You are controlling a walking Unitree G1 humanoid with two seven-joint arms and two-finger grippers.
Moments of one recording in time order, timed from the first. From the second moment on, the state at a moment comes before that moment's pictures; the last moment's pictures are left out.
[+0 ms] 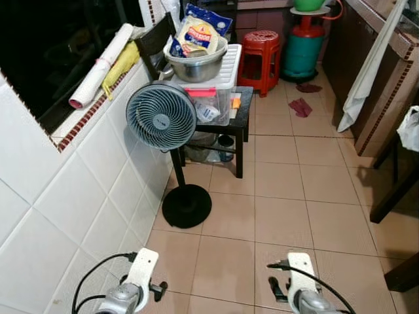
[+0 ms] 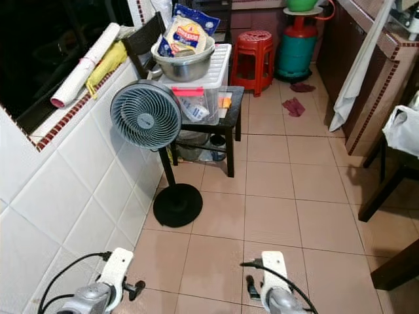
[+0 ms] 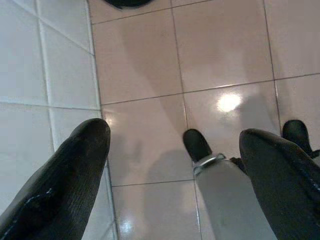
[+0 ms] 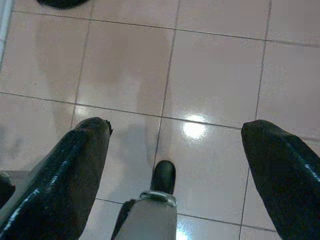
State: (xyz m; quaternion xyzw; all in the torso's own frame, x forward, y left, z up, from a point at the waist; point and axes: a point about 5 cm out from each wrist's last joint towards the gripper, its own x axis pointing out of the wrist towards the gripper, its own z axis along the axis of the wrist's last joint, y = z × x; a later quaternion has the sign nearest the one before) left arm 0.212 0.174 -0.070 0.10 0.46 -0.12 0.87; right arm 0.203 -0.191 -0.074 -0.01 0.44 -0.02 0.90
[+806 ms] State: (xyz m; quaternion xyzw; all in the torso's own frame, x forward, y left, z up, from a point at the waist) left arm 0.281 0.204 -0.001 0.06 0.23 -0.08 0.97; right arm 0.286 -0.192 -0.002 0.01 0.22 0.05 0.97
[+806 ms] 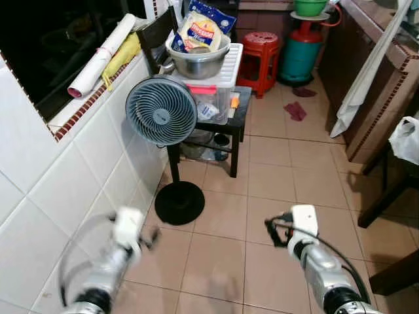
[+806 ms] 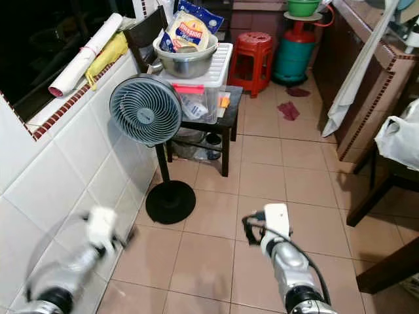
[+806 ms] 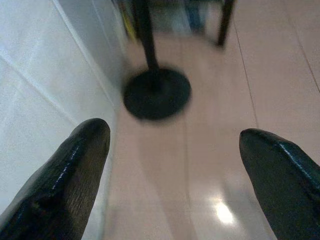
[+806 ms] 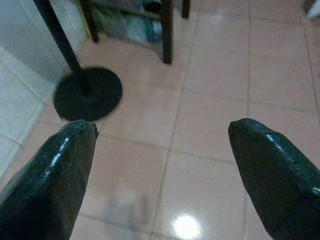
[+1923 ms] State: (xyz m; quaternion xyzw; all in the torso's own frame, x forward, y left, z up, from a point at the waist) left arm 0.202 0.207 0.069 0.04 0.10 0.02 0.99; right arm 0.222 -0.199 0.055 0.03 0.13 0.03 0.99
